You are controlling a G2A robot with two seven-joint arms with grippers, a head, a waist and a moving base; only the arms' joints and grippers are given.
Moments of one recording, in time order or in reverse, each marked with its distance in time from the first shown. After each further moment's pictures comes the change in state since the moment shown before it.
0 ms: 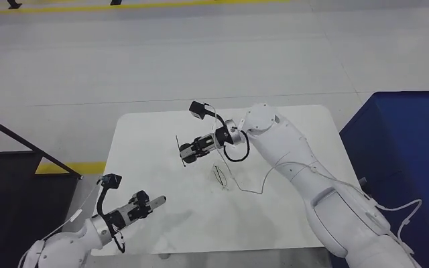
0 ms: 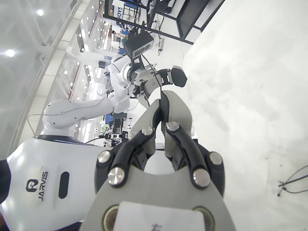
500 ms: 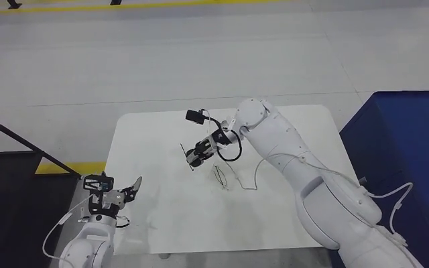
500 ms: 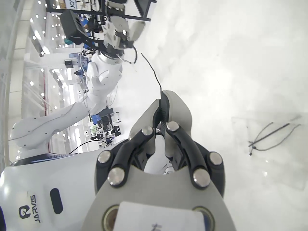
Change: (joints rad) left arm 0.000 -0.025 0.148 0.164 0.950 0.092 0.799; right arm 0.108 -0.087 -0.101 0.213 -0.118 0.014 0.020
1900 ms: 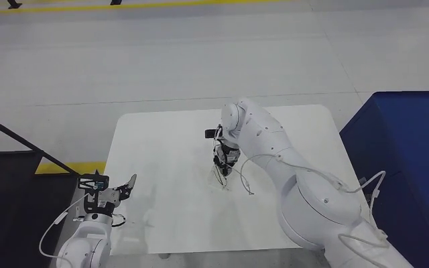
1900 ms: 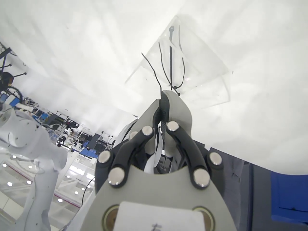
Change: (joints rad) left arm -0.030 0.001 -0.019 0.062 0.104 0.101 0.102; right arm 0.126 -0.175 -0.246 0.312 -0.429 0.408 0.071
